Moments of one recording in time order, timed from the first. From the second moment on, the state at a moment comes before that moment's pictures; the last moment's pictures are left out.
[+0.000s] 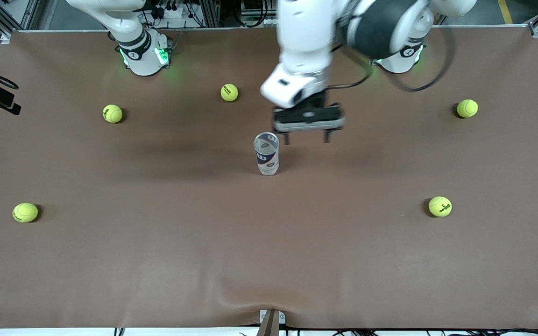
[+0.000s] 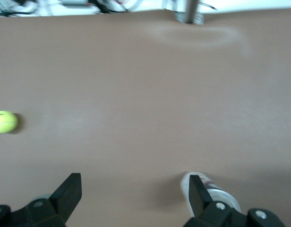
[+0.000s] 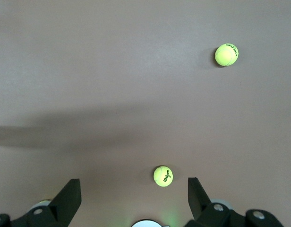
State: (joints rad) left arm -0.65 0.29 -0.10 -1.37 0.29 1.80 -0.81; right arm -0.03 0.00 -0.07 -1.47 0.00 1.40 0.01
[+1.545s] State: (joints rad) left arm 0.00 -0.02 -0.10 -1.63 0.04 1.58 0.10; right arm -0.03 0.00 -0.06 -1.47 0.00 1.40 0.01
